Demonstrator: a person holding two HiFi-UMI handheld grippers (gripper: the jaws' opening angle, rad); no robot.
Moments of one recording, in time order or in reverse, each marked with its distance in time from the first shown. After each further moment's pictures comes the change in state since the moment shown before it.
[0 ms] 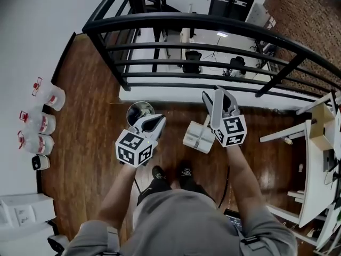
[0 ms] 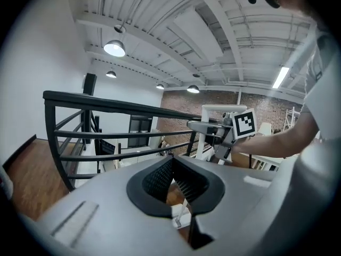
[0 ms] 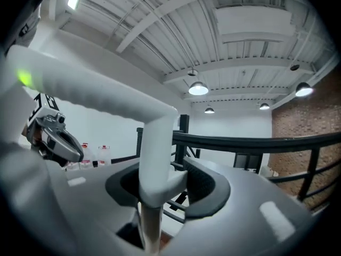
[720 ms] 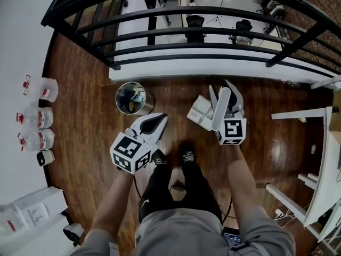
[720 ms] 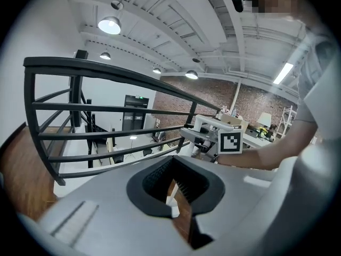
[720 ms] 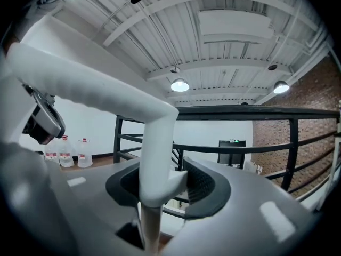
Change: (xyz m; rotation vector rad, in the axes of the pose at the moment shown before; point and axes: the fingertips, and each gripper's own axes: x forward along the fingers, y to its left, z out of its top) left arm 0.123 -0.016 -0.095 -0.032 0.155 -0.058; right arm 0.006 -0.094 -0.186 0.047 -0.015 -0.174
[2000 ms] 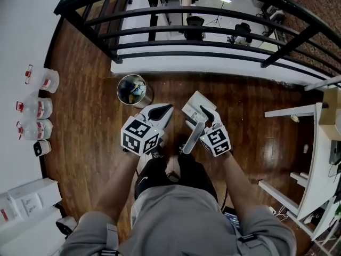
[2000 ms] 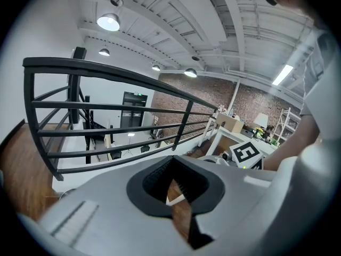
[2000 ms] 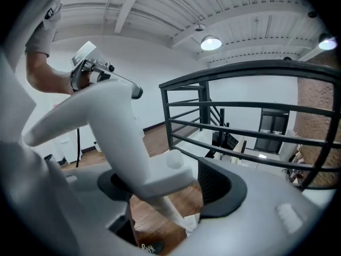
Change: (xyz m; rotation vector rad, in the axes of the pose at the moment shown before) left arm -0.014 -0.035 -0.002 -0.014 0.038 -0.023; right arm -0.099 0.134 -0.079 0.053 0.401 0.460
